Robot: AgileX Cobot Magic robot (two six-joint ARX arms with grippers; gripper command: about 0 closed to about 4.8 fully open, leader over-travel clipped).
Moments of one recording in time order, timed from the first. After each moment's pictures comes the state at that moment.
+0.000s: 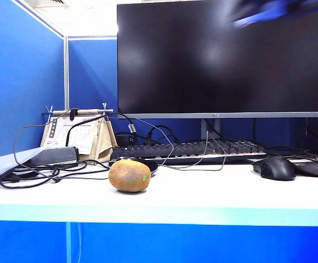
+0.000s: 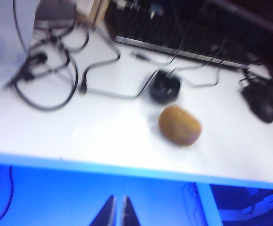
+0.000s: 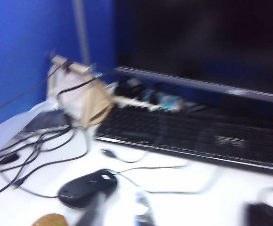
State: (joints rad) left arm -0.65 0.14 0.24 -0.41 -0.31 -0.50; right arm 0.63 0.91 0.58 0.28 0.24 0.05
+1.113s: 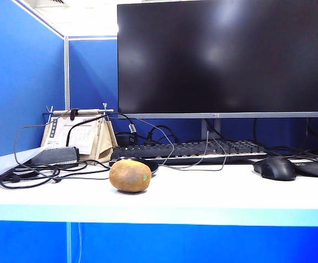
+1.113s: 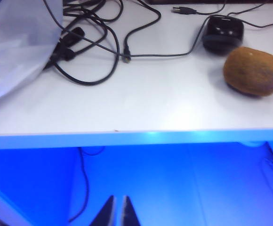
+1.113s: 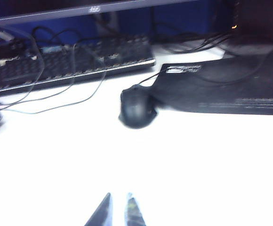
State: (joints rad) left arm -0.65 0.14 0.06 -0.34 -0.41 -0.24; right arm 0.63 0.01 0.01 -0.13 0.62 0.24
